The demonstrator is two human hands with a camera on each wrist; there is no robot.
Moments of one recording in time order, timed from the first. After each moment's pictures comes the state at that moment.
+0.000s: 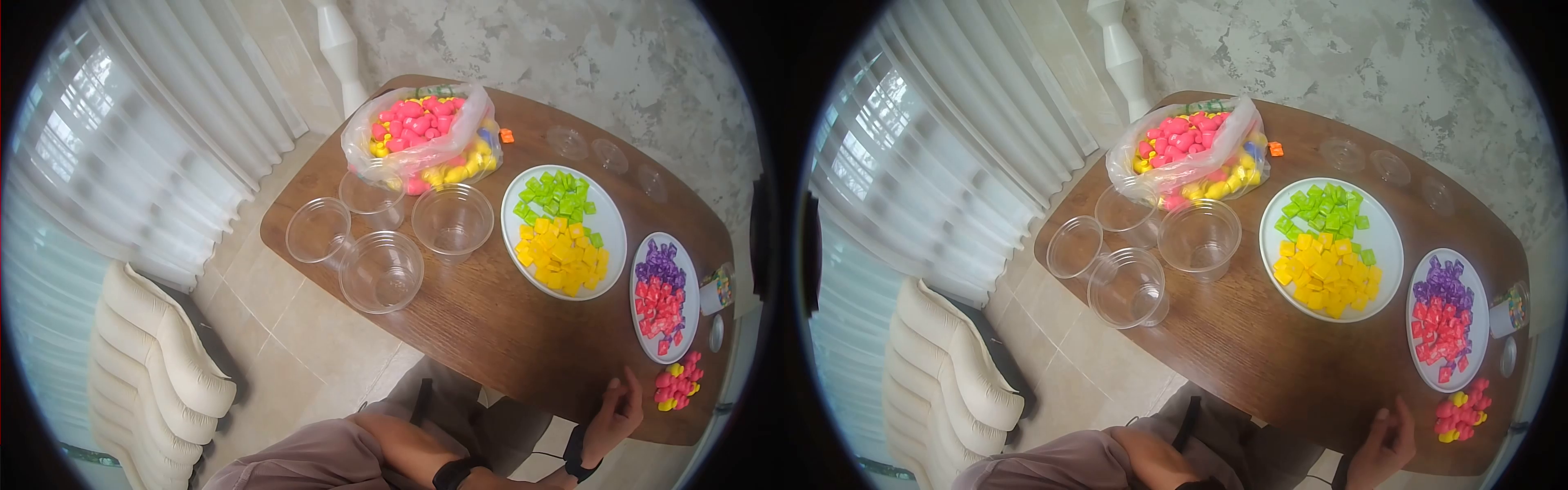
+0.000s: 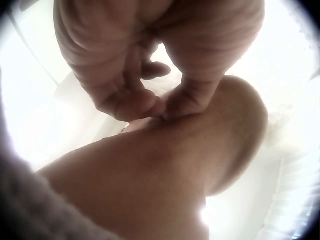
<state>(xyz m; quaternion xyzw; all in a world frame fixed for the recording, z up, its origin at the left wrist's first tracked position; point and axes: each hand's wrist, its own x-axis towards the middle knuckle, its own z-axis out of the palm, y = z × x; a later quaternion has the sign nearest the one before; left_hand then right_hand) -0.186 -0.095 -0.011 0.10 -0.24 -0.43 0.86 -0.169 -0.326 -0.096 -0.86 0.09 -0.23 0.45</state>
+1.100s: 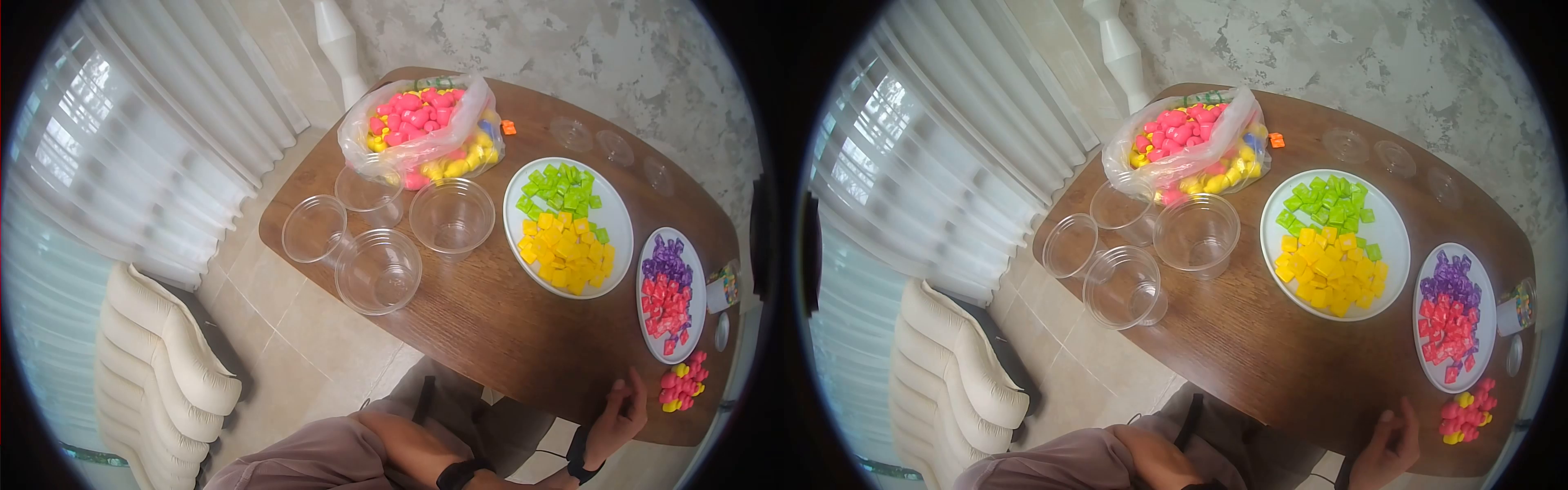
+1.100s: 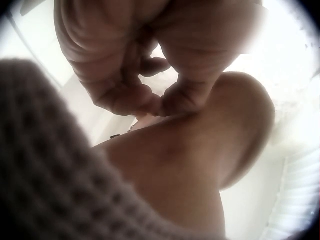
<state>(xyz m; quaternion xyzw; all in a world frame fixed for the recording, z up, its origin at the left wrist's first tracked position) -0.173 -0.092 -0.003 0.04 -0.24 -0.44 0.86 -0.169 -0.320 -0.087 -0.86 0.11 -0.23 0.44</state>
